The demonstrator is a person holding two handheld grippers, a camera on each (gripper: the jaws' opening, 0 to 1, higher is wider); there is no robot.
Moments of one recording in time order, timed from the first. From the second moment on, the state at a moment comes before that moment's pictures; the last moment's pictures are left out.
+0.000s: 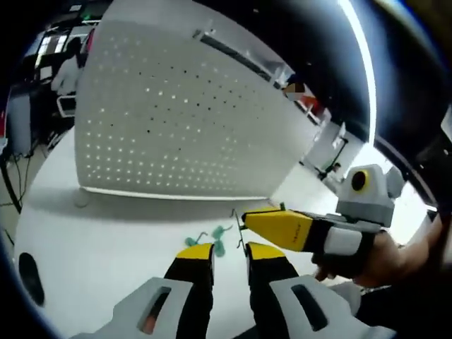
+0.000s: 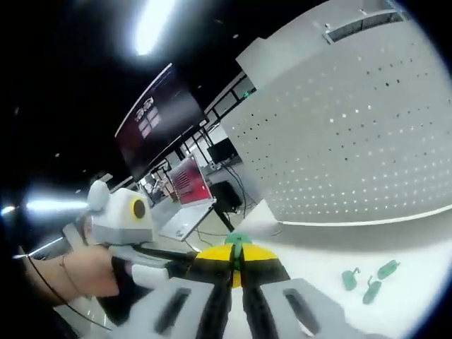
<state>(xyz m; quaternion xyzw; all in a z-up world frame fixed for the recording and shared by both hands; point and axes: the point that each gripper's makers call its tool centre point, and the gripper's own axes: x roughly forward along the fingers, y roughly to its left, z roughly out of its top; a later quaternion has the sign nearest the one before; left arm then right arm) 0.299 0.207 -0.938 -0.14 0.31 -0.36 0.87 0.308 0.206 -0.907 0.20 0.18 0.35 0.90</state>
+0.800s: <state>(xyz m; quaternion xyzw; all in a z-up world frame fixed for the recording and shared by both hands) 0.296 0.203 -0.930 -0.16 0.29 -0.38 0.86 0.302 0.211 -0.900 0.15 0.14 0.35 0.91</state>
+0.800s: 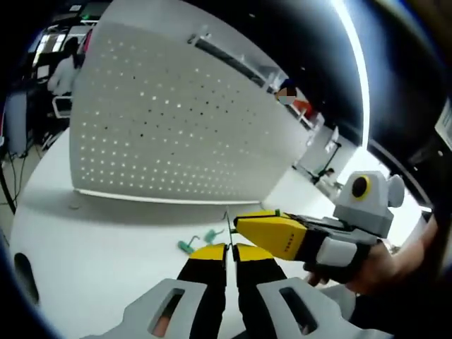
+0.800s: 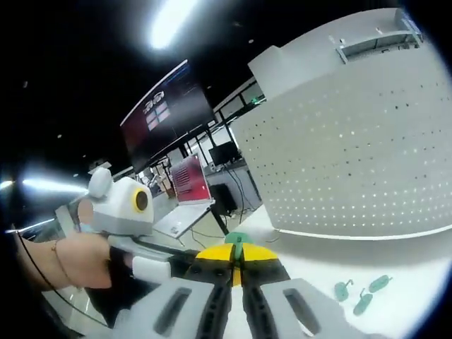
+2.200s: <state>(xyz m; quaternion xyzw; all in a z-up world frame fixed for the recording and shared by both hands) 0.303 0.208 -0.905 -0.03 0.19 -0.37 0.91 0.298 0.209 -0.884 0.21 0.19 0.37 0.89</state>
